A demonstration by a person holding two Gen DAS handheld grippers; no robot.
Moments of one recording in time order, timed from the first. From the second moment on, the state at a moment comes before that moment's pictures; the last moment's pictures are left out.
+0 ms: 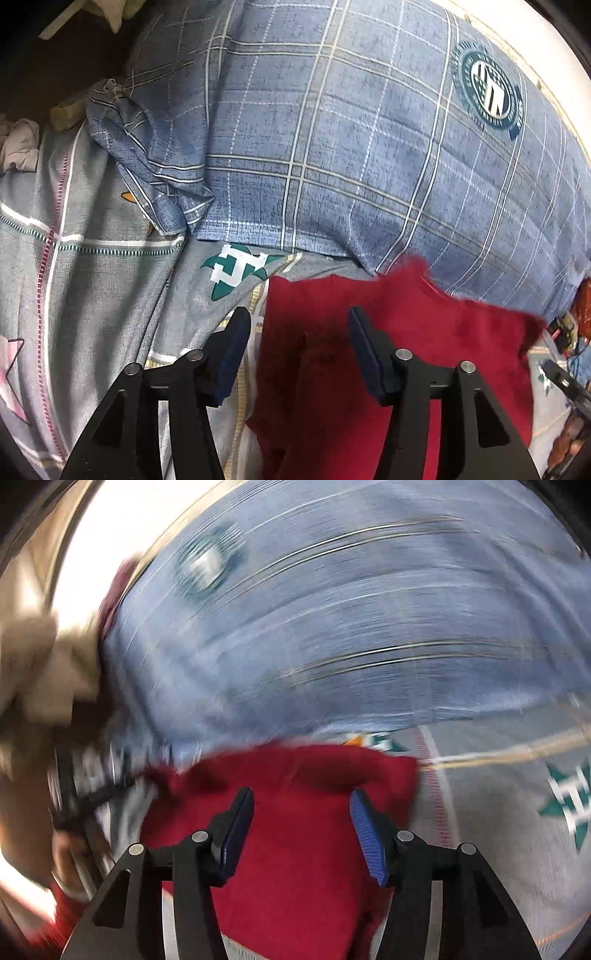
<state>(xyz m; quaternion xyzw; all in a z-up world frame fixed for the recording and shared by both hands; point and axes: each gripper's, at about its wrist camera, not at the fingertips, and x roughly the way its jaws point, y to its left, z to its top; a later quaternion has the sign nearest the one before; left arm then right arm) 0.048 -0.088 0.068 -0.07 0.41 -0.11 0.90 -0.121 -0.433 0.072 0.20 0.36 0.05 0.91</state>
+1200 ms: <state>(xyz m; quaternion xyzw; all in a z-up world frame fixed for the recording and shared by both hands) 0.011 -0.047 0.038 -0.05 0.47 -0.06 0.88 0.096 -0.182 0.000 0.12 0.53 0.11 0.83</state>
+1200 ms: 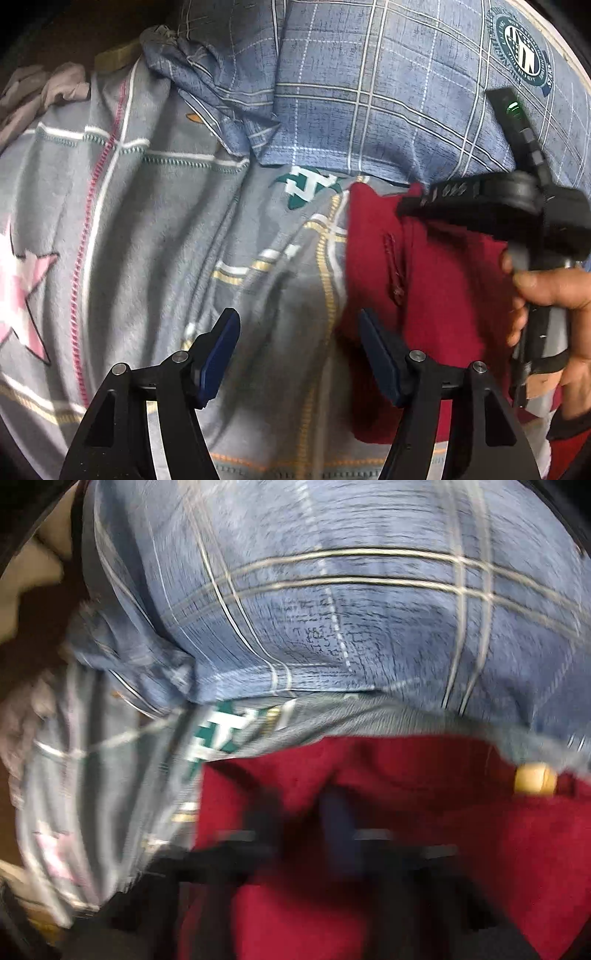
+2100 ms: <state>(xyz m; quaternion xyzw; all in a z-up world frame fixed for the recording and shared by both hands) 0.018 -0.045 0.036 -0.05 0.47 -0.03 0.88 0.066 -0.148 0.004 0.09 0.50 0.15 0.85</state>
